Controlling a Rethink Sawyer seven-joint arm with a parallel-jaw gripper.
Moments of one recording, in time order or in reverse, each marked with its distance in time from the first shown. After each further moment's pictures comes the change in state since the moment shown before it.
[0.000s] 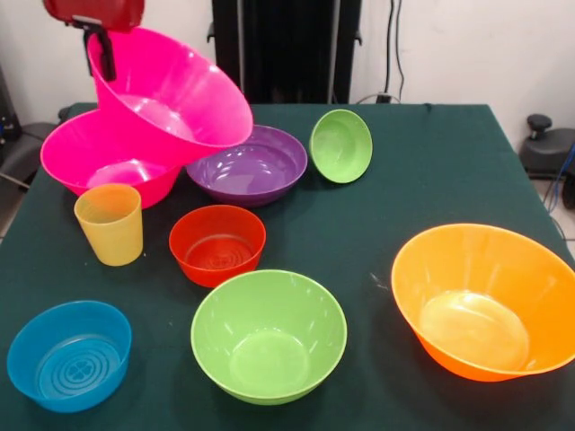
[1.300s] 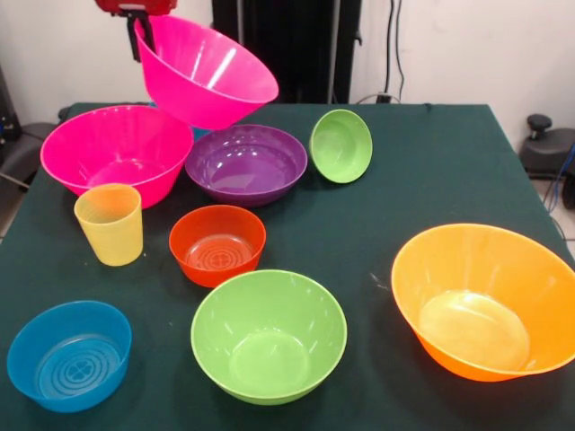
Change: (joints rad) arm -0.293 -0.052 0.200 0.320 -0.143 -0.198 0.000
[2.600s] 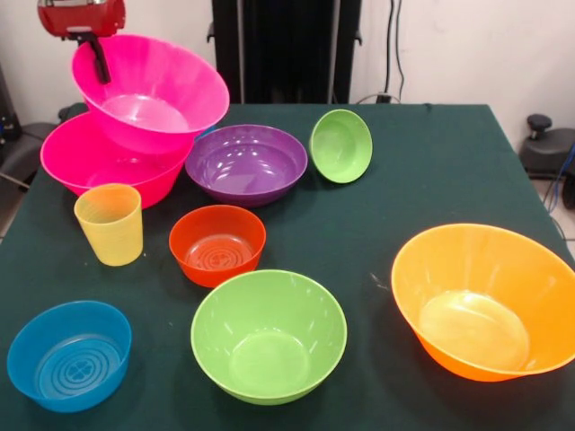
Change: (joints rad) arm -0.242 0.166 0.200 -0.106 -0.148 0.078 -0.009
